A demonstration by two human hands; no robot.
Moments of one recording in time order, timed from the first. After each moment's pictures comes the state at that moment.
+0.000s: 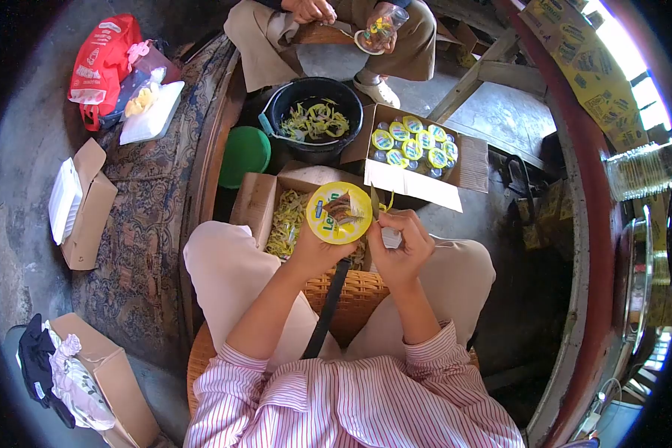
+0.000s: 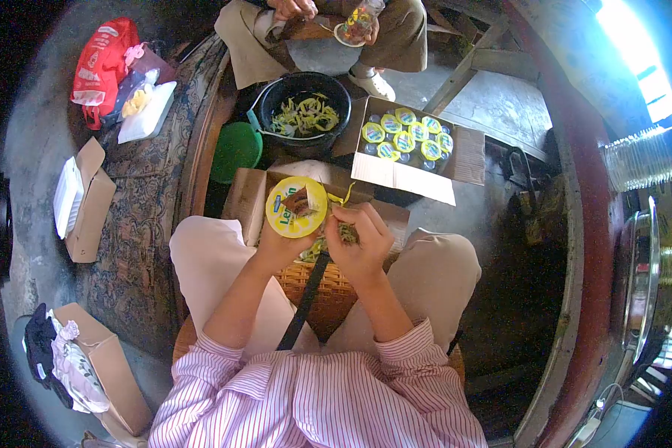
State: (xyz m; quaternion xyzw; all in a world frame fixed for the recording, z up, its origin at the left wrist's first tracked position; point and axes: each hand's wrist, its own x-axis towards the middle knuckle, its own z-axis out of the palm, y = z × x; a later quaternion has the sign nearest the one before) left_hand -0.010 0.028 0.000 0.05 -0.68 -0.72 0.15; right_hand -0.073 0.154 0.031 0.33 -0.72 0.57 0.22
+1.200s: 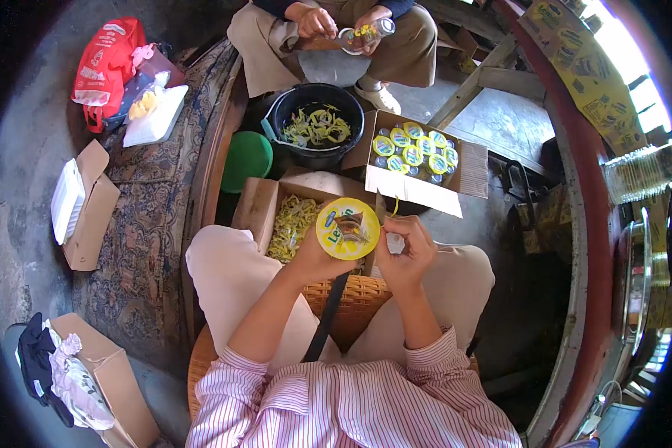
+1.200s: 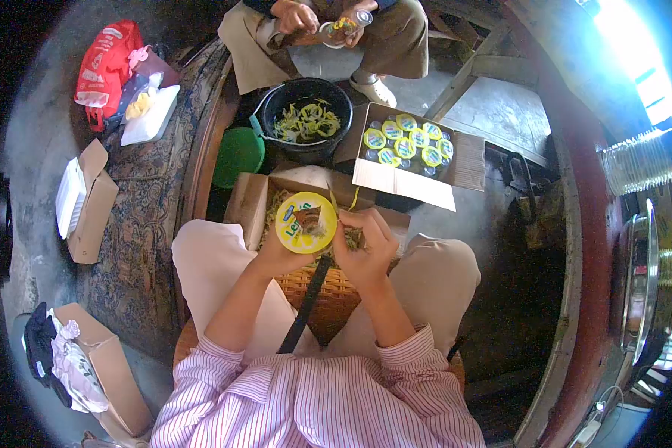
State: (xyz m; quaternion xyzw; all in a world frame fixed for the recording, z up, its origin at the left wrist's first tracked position) left_hand -0.006 0.023 -0.003 0.01 -0.69 -0.71 0.11; right_hand -0.074 0.158 0.028 0.32 -0.72 0.59 0.20
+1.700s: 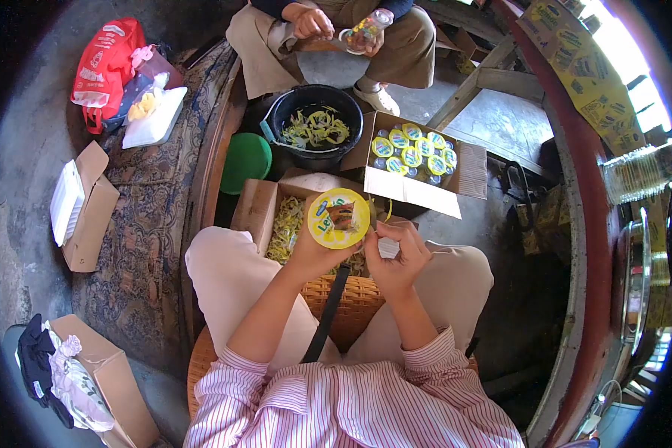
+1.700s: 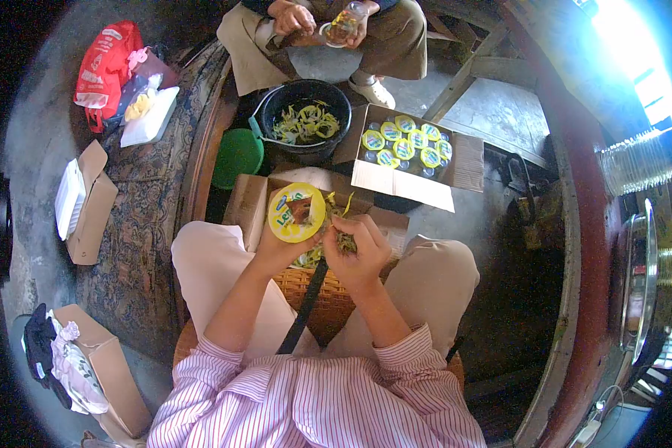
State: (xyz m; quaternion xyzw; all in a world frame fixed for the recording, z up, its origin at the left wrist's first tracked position) left_hand -0.012 0.025 0.004 0.04 -0.69 -0.70 0.19; right_hand -0.067 0.153 0.031 0.33 -0.73 0.55 0.24
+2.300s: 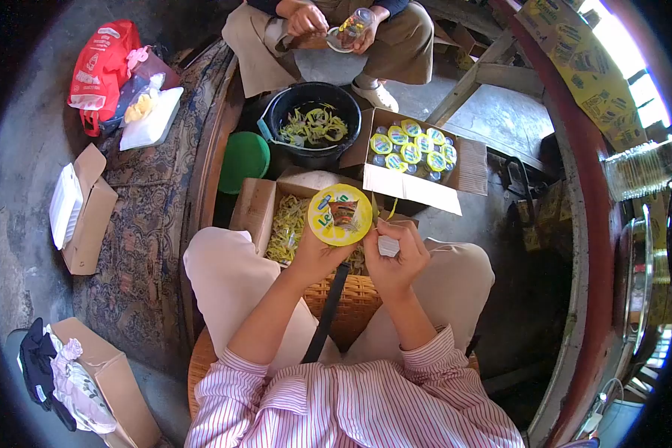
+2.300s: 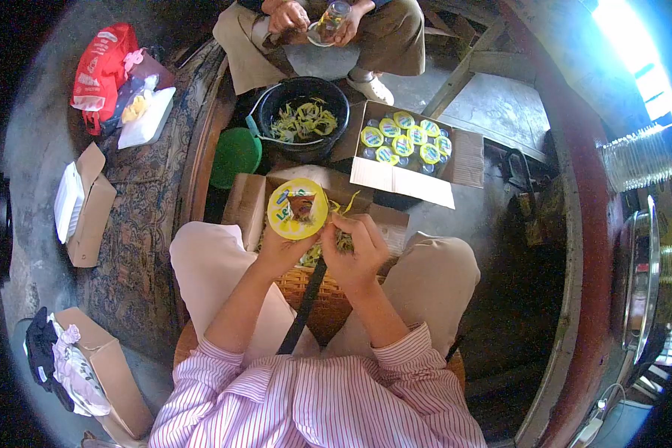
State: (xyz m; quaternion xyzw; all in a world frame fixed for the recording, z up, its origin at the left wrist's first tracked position) left_hand -0.012 0.031 0.002 0.01 -0.71 -0.68 0.18; right_hand -0.065 0.150 0.035 0.31 -0.74 0.54 0.27
